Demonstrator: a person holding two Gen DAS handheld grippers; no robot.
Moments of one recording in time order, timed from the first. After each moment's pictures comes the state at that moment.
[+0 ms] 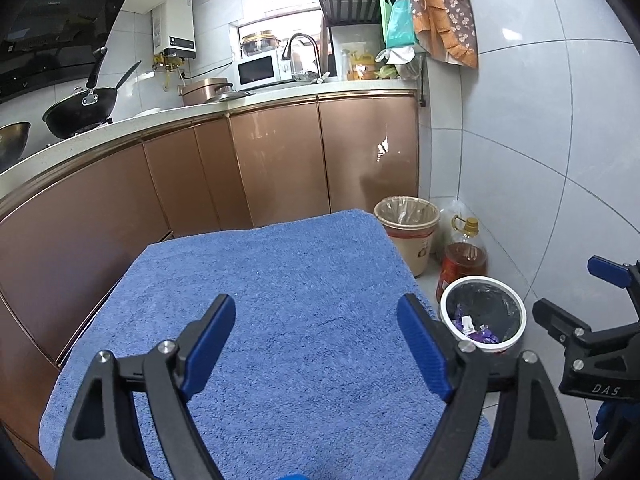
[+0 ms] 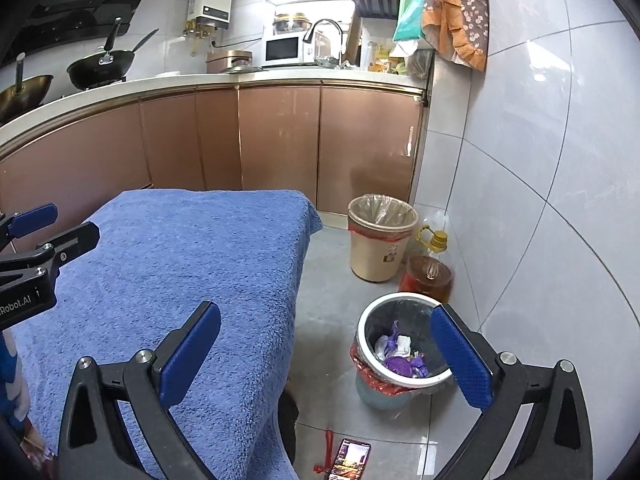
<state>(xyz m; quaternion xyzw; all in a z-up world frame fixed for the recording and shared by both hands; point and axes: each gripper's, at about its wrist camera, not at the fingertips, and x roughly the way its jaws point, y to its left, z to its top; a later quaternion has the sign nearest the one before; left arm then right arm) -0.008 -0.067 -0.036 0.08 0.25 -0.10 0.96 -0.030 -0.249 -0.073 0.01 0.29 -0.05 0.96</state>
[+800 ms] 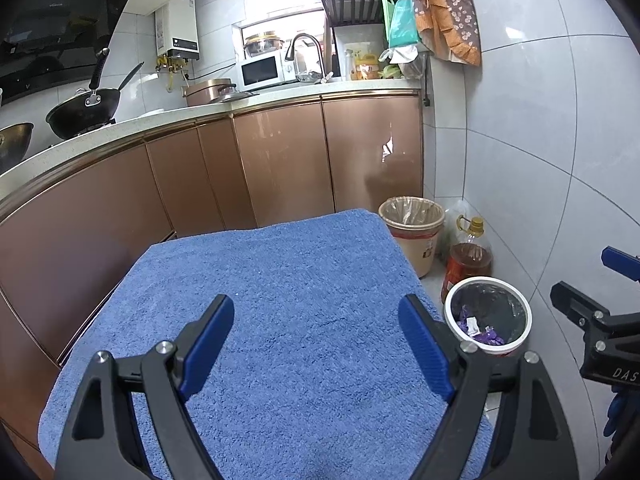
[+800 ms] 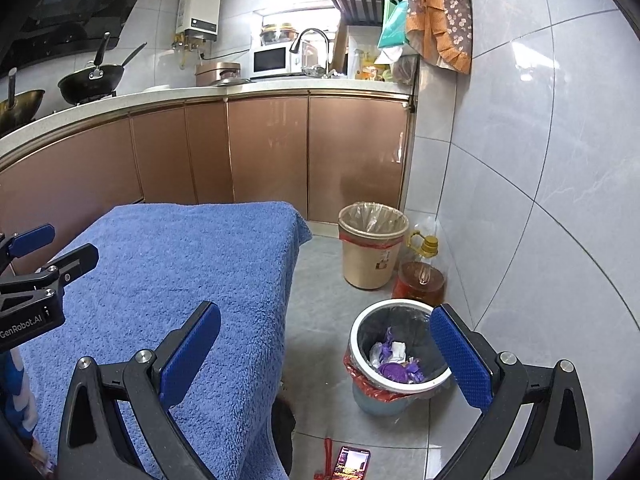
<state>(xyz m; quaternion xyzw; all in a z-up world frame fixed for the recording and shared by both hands) -0.006 -0.071 -0.041 0.09 0.25 -0.09 0.96 -0.035 -0.258 -0.069 0.02 0.27 -0.06 0.96</state>
